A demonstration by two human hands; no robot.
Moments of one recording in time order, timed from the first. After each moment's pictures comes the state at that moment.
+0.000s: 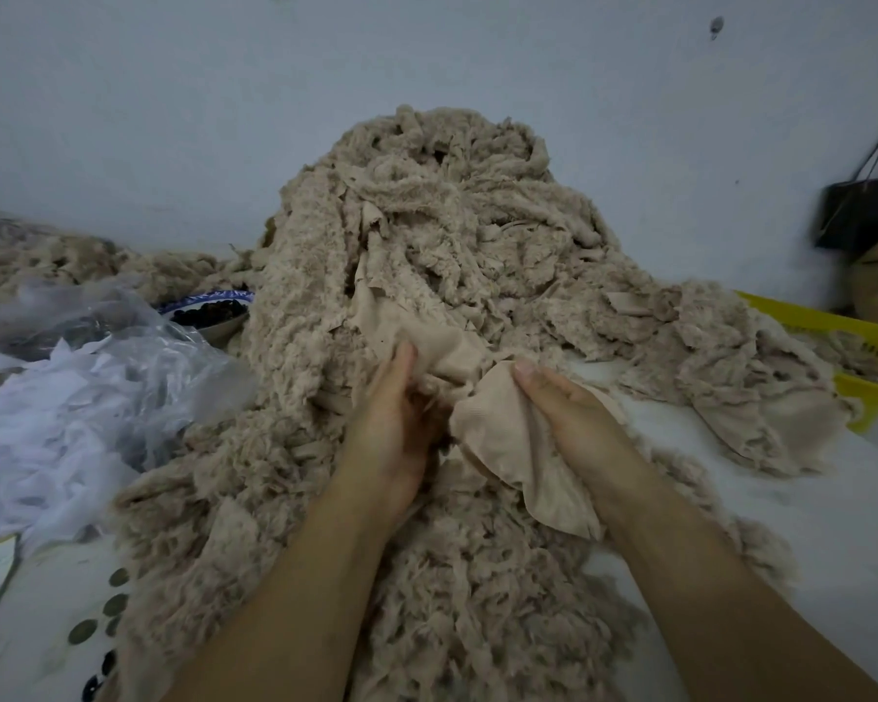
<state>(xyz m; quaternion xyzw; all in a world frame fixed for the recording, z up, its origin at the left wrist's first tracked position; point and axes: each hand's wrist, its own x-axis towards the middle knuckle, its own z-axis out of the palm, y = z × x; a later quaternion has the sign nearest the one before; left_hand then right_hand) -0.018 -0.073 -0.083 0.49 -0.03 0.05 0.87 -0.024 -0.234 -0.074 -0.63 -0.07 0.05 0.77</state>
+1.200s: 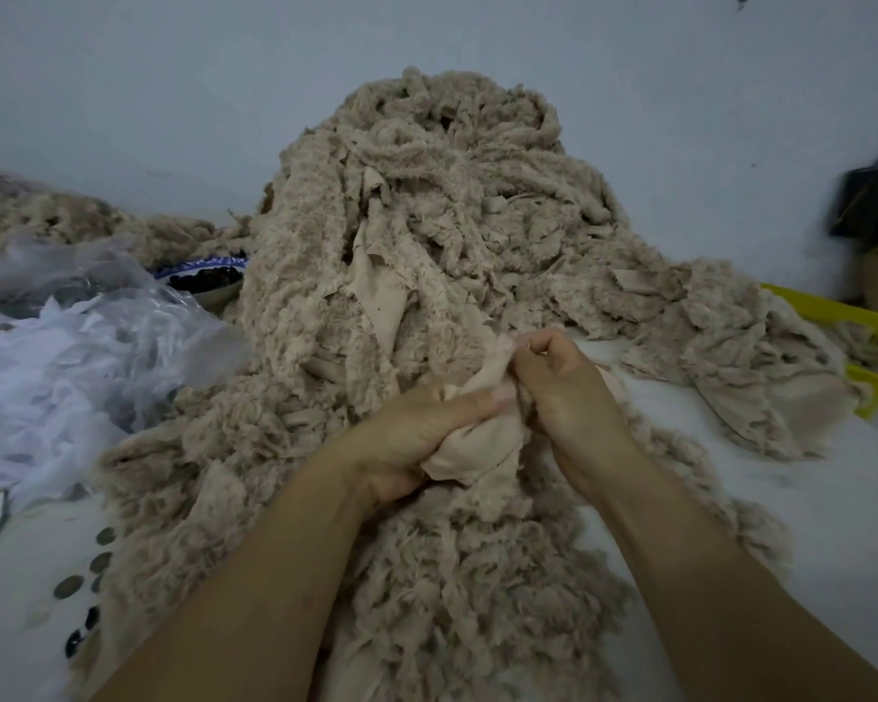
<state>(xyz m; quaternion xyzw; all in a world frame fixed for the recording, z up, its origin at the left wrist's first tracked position) -0.034 -0.077 -0.084 0.61 -0.08 -0.19 0.77 -0.016 -0.229 -0.085 -0.68 -0.07 -0.05 0.73</state>
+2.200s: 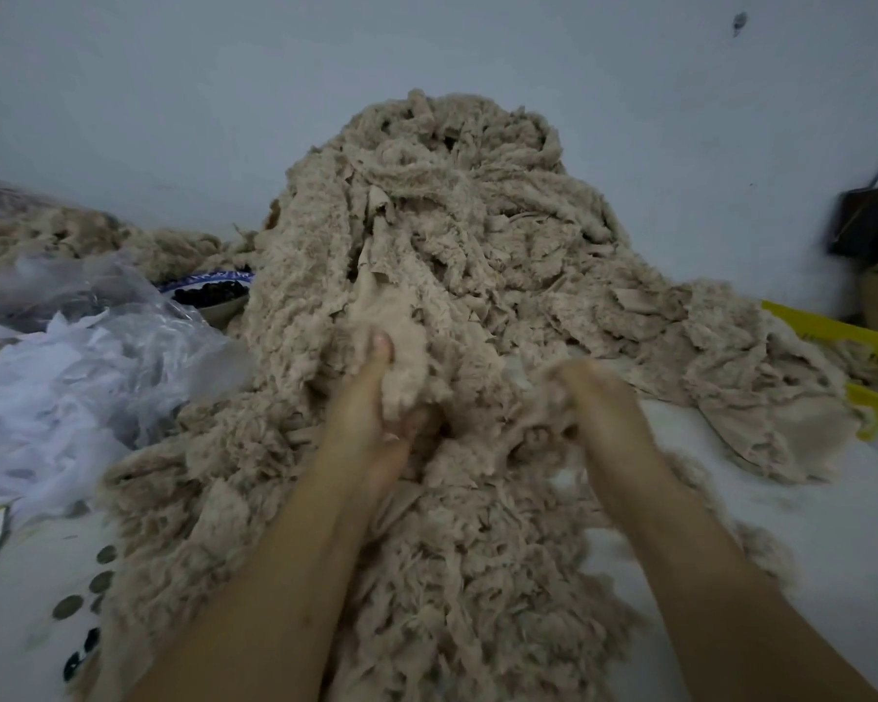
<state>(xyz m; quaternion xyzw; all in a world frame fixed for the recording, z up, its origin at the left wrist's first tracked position) -0.021 -0.062 -0.081 0.39 0.02 0.06 0.92 -0.009 -0.252 -0.084 -0.72 -0.01 -0.09 0.69</state>
